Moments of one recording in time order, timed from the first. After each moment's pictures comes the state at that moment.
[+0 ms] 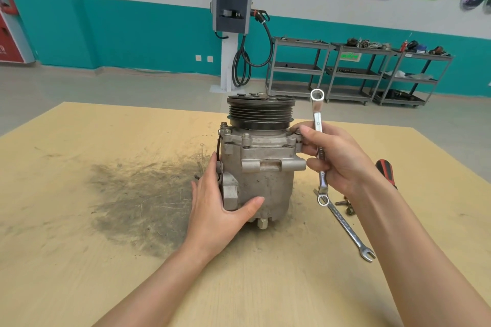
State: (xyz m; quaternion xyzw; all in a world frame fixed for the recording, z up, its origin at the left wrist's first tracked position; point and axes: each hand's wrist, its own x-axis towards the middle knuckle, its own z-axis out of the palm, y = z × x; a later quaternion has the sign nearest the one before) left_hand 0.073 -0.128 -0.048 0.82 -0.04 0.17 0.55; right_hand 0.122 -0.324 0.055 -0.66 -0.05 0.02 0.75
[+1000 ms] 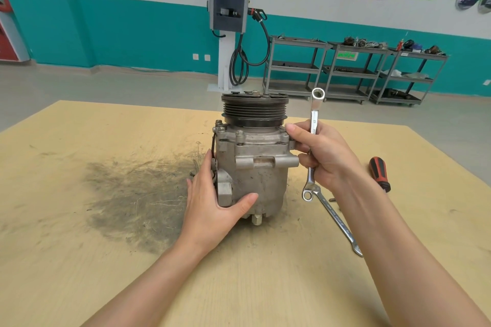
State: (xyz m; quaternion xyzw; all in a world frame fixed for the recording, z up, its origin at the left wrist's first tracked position) left_hand 0.071 -0.129 -0.045 0.82 -0.05 0.17 0.55; right_hand 0.122 -0.314 0.054 -0.65 -0.02 -0.01 0.76
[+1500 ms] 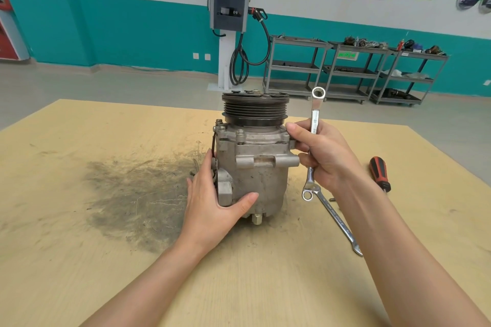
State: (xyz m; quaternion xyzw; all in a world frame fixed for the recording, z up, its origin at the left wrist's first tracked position) left_hand 0.071 -0.129 -0.045 0.82 -0.05 0.17 0.55; right_hand 0.122 -0.314 0.053 -0.66 -0.02 -0.02 0.75
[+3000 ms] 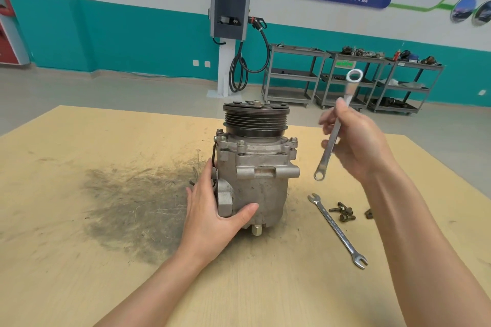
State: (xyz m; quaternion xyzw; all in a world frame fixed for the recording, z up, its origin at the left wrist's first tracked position) left_hand 0.072 -0.128 -0.046 0.81 -0.05 0.17 0.56; right_hand 0.135 -0.349 0.083 -0.70 -0.03 -0.12 0.70
